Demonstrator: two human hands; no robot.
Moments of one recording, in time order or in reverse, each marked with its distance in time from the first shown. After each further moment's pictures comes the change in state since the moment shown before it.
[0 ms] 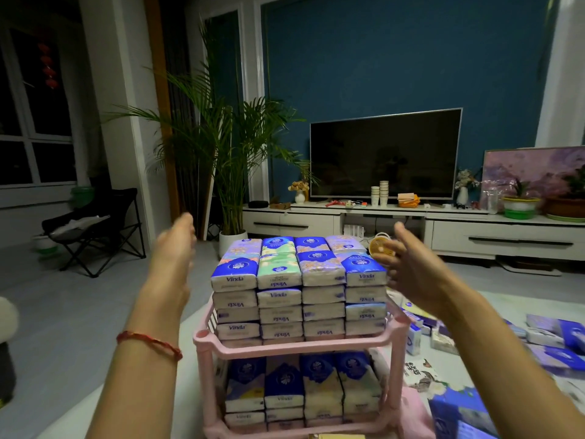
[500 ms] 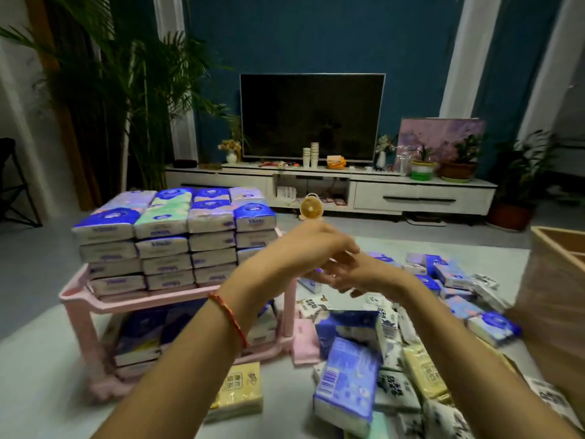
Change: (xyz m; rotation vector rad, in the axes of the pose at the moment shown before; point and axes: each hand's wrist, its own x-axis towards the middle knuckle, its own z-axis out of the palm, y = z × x) left_hand -0.170 -0.036 0.150 0.481 -1.158 0.026; right_hand -0.049 0.043 -0.099 -0.935 -0.036 0.148
